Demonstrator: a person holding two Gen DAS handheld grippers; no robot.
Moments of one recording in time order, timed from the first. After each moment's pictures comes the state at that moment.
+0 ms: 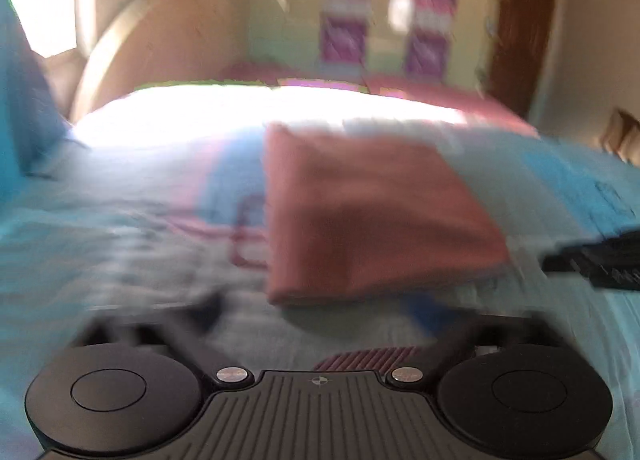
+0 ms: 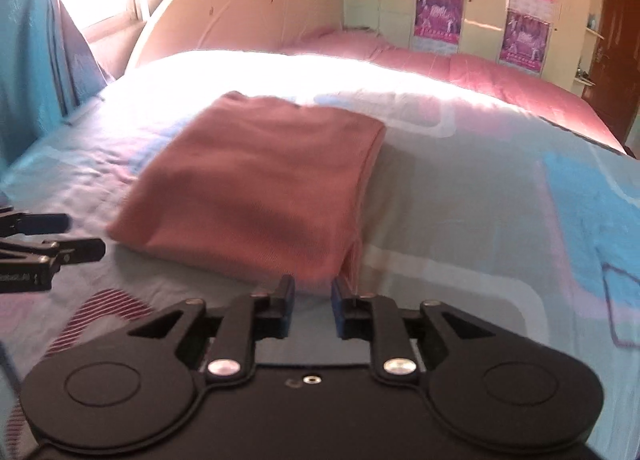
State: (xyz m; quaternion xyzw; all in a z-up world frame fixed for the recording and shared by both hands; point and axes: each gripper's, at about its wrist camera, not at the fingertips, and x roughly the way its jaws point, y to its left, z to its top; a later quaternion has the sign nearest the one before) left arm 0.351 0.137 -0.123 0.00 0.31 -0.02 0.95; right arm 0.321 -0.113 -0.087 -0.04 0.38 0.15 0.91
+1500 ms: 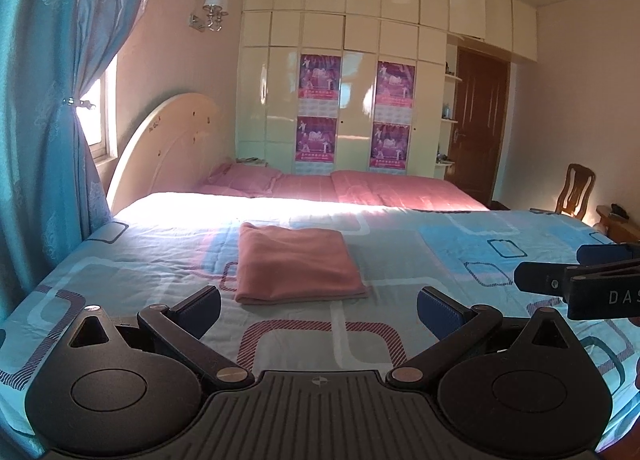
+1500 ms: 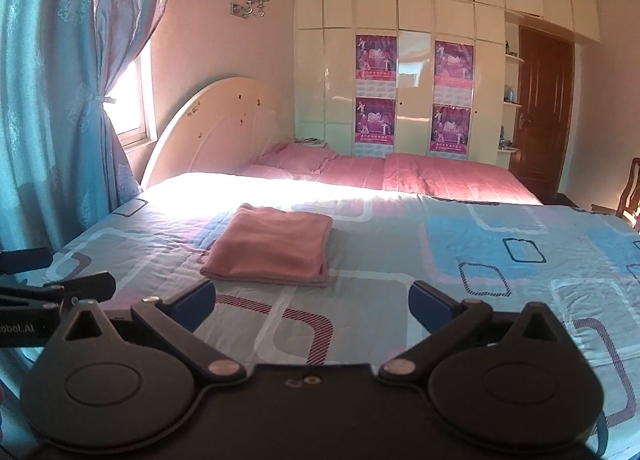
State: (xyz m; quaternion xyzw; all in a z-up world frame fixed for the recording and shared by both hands) left arm 0.066 0.089 0.012 0.00 0.19 -0.06 0.98; right arm 0.025 -0.143 0.044 -0.01 0.22 0.08 0.97
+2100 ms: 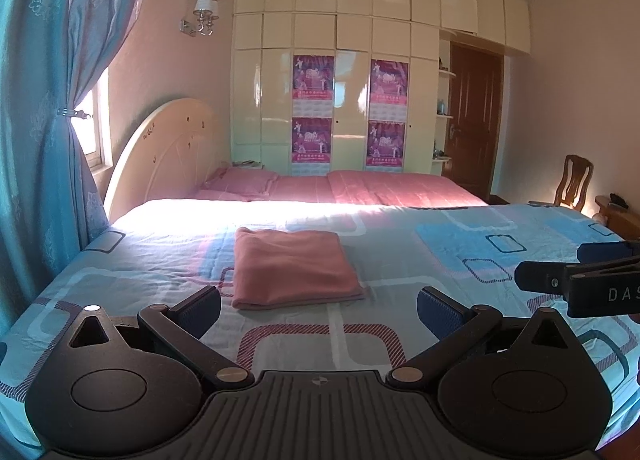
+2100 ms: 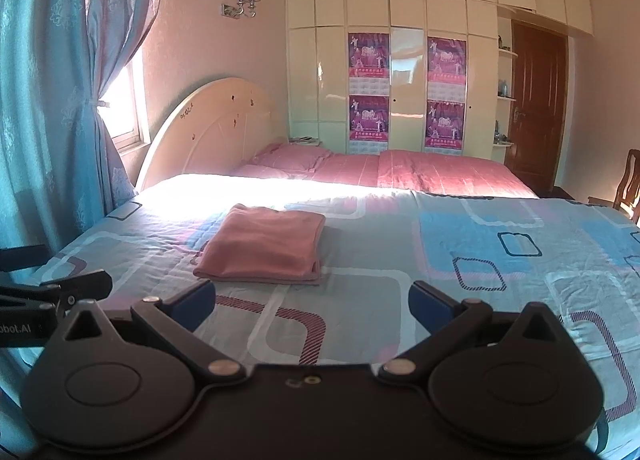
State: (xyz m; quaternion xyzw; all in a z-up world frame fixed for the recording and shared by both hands) left arm 0.065 0.082 0.016 0.01 0.19 -0.06 0.98; right arm 0.022 -0.152 0.042 0.00 0.23 0.07 0.97
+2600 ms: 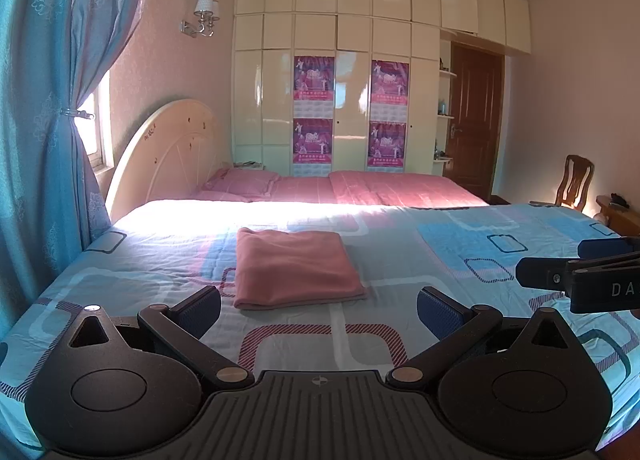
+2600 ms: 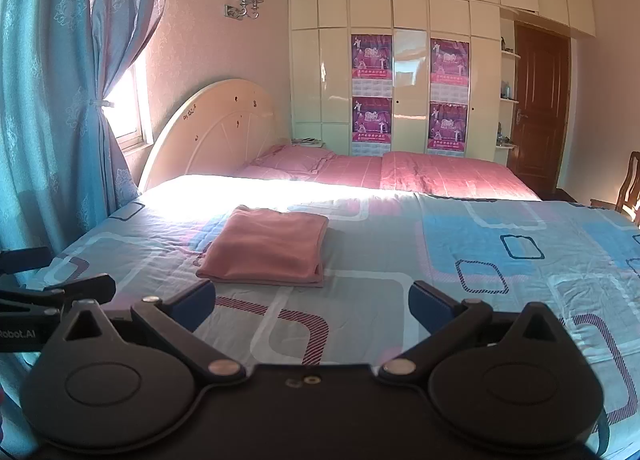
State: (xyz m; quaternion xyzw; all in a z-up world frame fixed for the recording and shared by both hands) left arm 0.060 0.081 0.018 0.01 0.19 -0.06 0.98; right arm 0.022 -0.151 0.045 0.00 0.23 0.08 0.97
